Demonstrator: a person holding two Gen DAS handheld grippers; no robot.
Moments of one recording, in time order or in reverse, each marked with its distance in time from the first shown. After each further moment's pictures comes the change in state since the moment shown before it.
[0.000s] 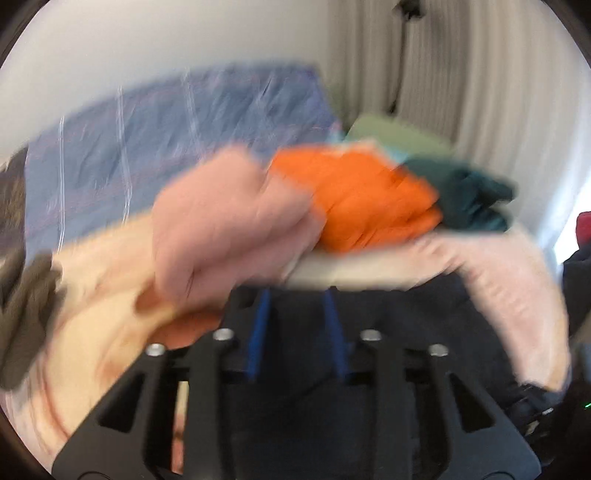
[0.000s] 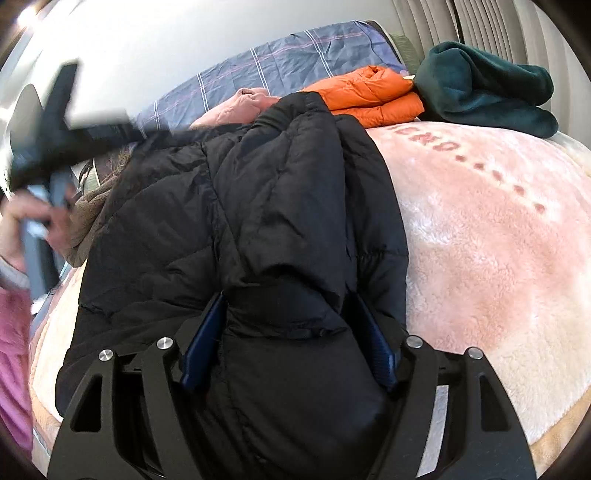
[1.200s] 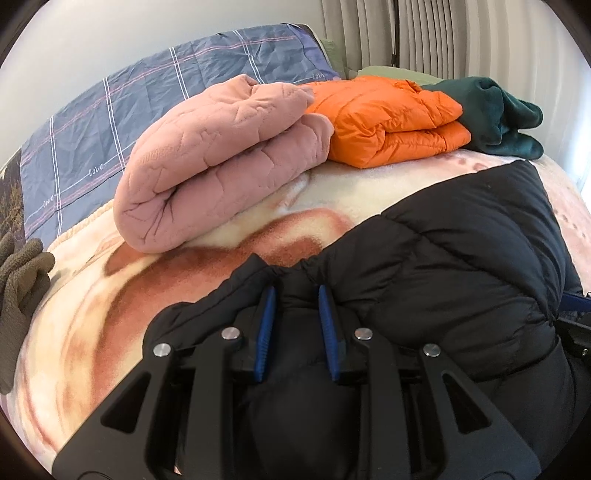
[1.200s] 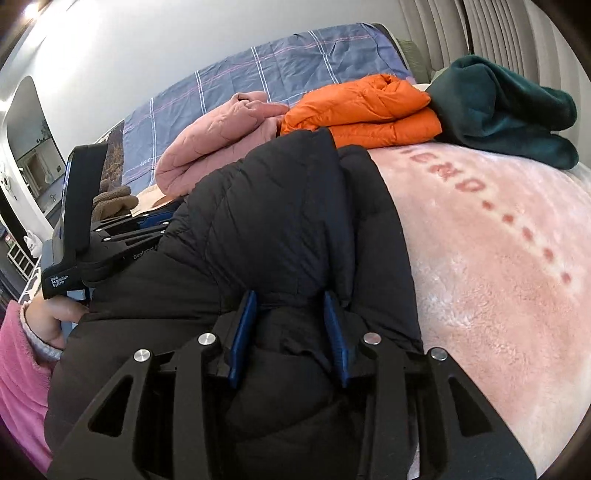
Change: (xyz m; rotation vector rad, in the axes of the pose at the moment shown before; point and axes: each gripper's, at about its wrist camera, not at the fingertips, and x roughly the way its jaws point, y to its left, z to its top) left arm 0.065 -0.012 -0.052 0.108 0.030 0.069; right arm 0.018 0.010 0.029 -0.030 0.005 -0.023
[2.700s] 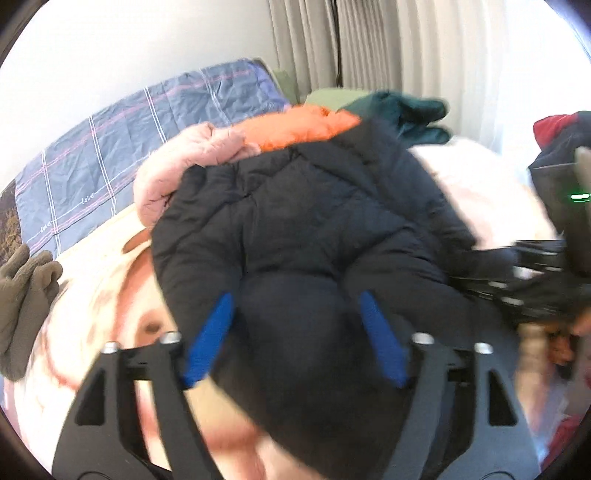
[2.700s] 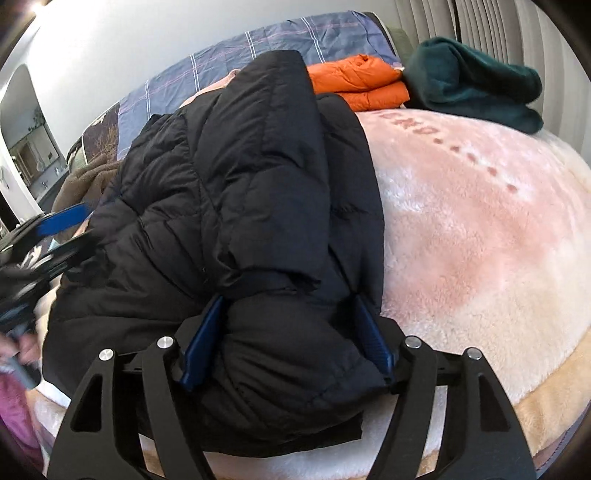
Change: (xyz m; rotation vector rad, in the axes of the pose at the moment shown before) left arm -0.157 -0.033 -0.085 0.109 -0.125 -0.129; right arm -0.039 0.000 -0.049 -0.006 0.064 -0.053
